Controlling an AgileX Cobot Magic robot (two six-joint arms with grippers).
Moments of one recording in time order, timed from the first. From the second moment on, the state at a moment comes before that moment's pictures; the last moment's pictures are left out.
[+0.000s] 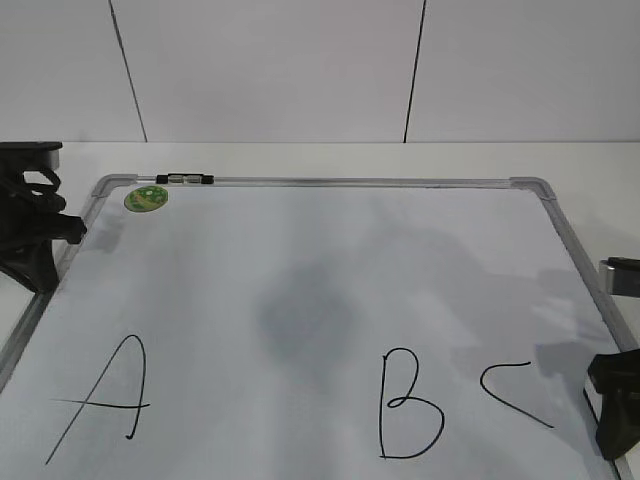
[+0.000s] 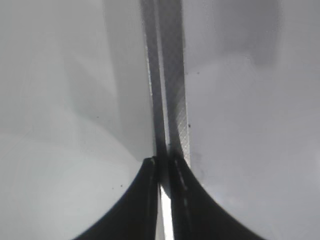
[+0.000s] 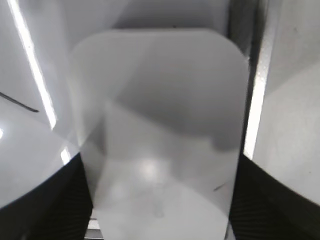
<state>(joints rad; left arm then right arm) -0.06 1.97 -1.29 -0.10 0.89 0.09 0.08 1.55 -0.75 0.13 0.99 0.04</state>
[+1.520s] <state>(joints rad) -0.06 1.97 -1.29 -0.10 0.91 0.09 0.45 1.55 -1.06 0.13 1.15 0.18</state>
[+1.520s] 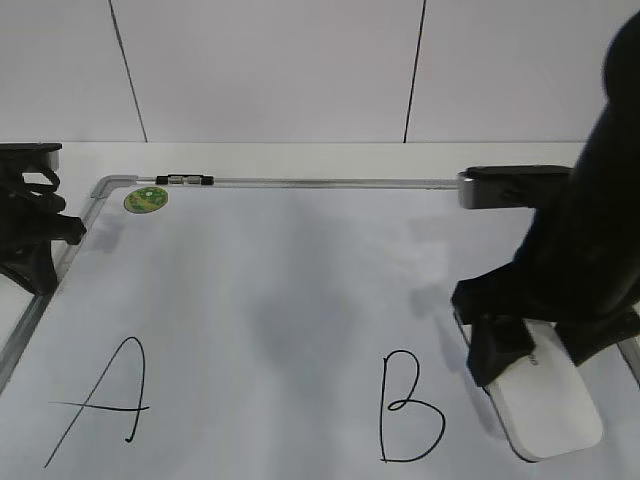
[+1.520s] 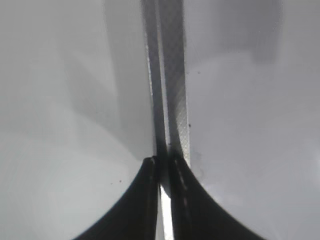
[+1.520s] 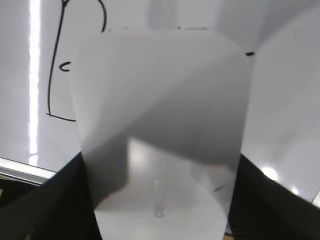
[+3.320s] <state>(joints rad) -0.06 1.97 -1.29 -0.10 0.93 0.09 0.81 1.98 -1.34 0.14 1.13 0.23</state>
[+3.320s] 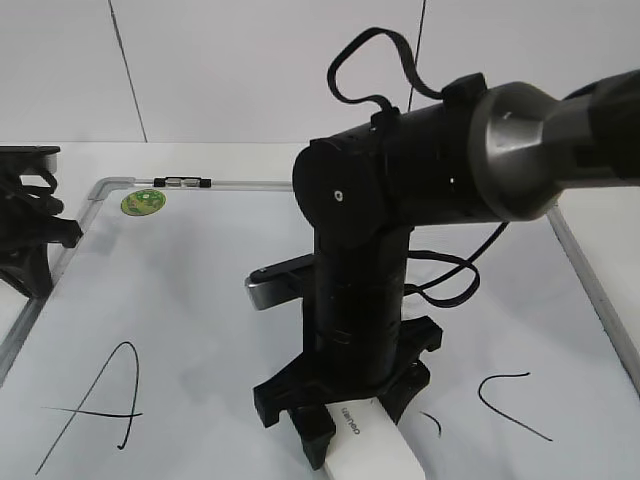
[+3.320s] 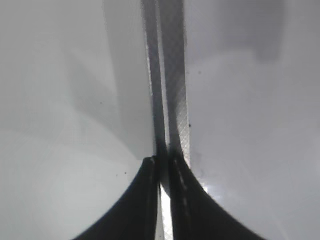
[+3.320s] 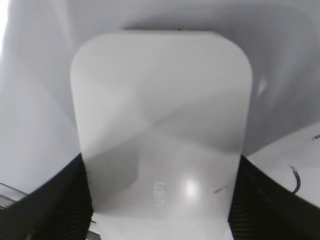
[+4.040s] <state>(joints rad) -0.06 1.97 -1.29 -0.11 0.93 0.09 0.50 1.98 -1.35 0.10 1.12 0.24</state>
